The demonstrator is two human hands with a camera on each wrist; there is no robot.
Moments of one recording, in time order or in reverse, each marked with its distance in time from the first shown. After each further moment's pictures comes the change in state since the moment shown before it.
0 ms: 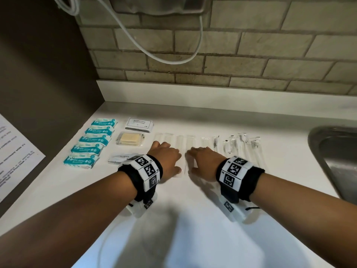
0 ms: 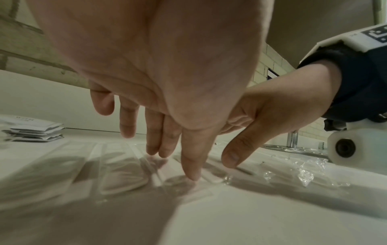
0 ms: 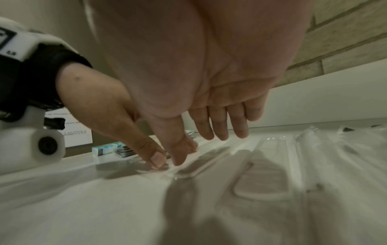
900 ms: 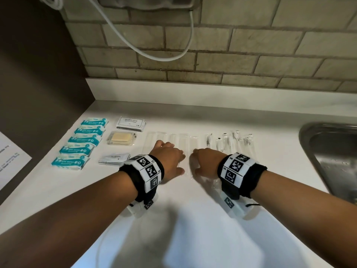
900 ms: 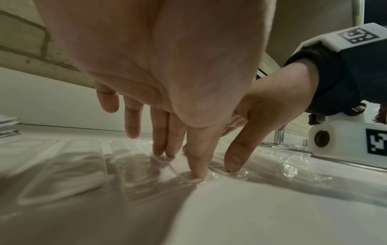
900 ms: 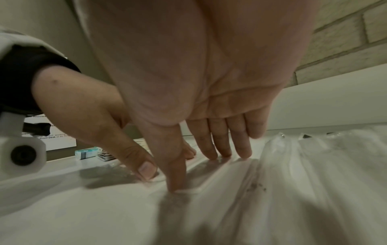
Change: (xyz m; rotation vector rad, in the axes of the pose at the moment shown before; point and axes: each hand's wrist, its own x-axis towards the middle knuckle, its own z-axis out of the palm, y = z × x) left_hand 0.012 0.022 -0.001 -0.010 0.000 0.081; right_hand -0.008 0.015 -0.007 -0.020 -0.176 0.101
